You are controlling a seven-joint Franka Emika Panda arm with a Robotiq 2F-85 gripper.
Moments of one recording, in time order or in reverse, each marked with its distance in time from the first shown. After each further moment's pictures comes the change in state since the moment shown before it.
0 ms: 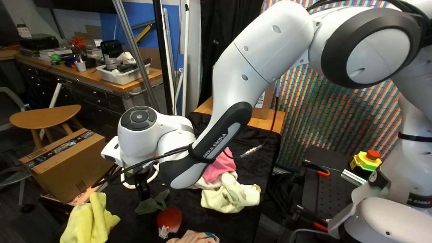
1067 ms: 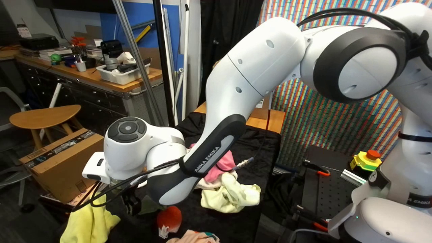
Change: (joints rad) arm -0.003 0.093 0.079 0.127 -0.002 -0.002 -0.192
